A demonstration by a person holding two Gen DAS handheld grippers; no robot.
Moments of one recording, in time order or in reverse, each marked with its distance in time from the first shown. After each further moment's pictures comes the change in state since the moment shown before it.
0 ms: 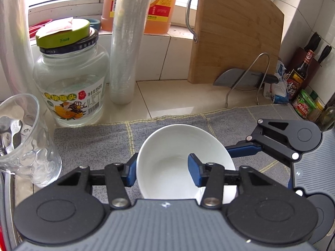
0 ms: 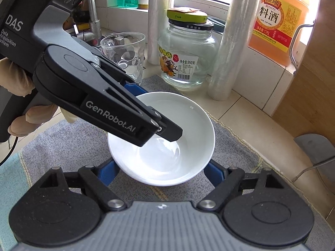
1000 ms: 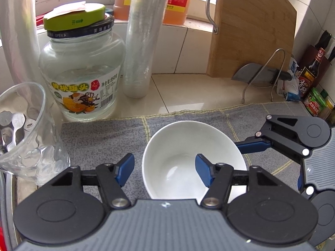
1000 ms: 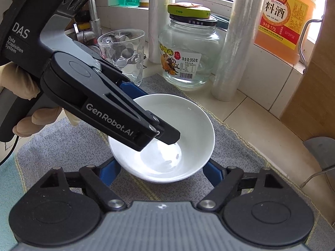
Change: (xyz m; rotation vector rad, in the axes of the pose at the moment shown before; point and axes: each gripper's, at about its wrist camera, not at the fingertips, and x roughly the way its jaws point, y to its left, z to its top) left arm 0.019 0.022 0.000 -0.011 0.023 0.037; right arm 0.024 -0.006 0.005 -0.005 -0.006 0.020
